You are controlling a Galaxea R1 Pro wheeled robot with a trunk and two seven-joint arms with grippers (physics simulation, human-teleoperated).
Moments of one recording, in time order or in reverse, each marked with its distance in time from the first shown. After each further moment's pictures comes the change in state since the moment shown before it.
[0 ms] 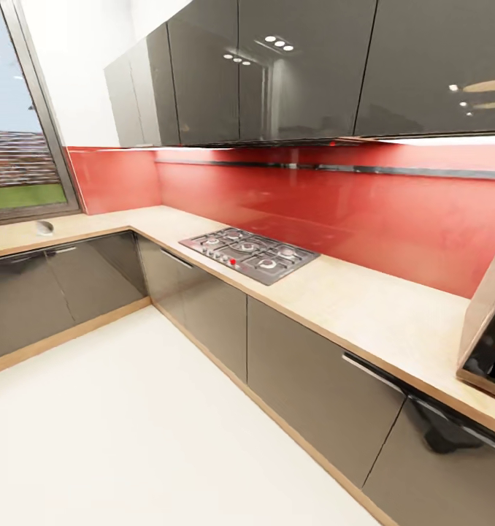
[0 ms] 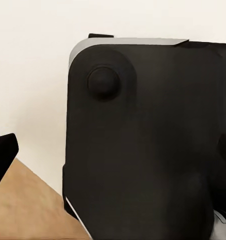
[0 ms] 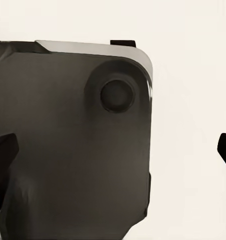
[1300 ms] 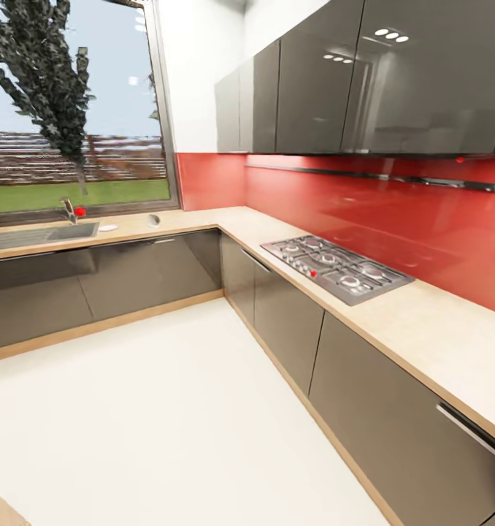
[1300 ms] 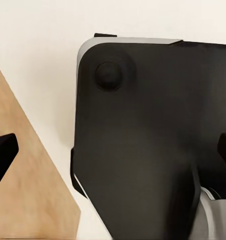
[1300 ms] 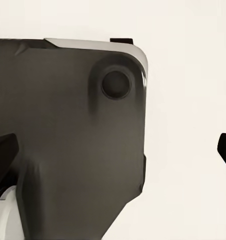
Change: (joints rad) left arm 0.000 0.004 0.013 0.000 0.000 -0.002 0.000; right arm 0.000 0.000 0.000 0.000 -0.001 -0.001 0.000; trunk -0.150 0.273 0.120
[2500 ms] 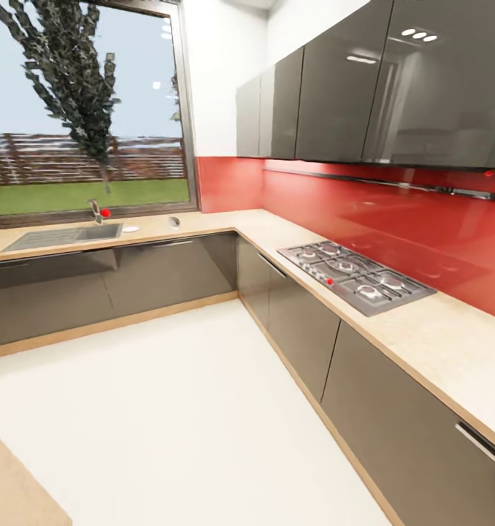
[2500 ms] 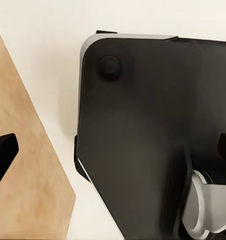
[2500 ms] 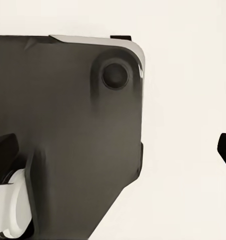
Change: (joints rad) left arm 0.000 0.000 0.003 0.000 0.000 0.002 0.000; right arm 0.000 0.000 0.000 0.000 0.000 -0.001 0.000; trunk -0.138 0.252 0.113
